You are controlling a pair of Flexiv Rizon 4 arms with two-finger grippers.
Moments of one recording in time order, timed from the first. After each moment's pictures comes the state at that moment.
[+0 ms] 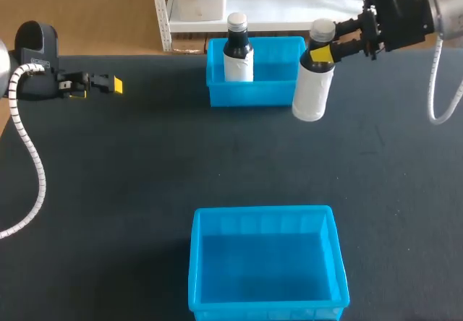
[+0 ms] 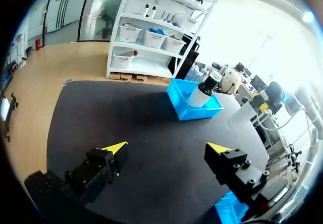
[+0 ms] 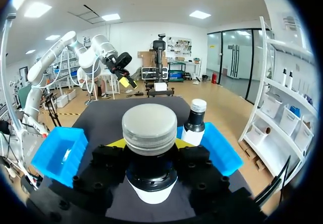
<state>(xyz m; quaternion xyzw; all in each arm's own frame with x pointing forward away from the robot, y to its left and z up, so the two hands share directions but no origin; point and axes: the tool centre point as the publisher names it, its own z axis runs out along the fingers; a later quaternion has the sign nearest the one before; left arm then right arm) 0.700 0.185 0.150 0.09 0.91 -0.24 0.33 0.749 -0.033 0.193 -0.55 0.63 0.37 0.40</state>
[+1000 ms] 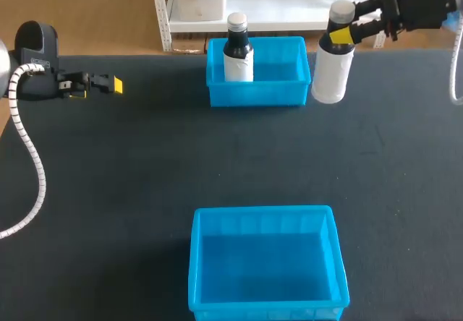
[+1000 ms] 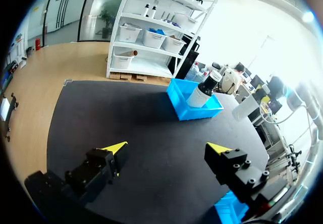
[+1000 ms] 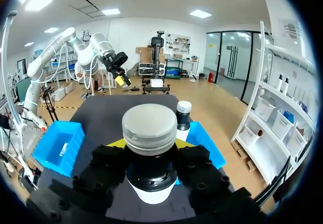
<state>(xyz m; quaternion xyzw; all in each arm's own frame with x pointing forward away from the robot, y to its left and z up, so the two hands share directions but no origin) 0.700 0.185 0.150 0.09 0.91 -0.24 0.33 0.767 -0.064 0.216 -0.56 0.64 0.34 0.41</state>
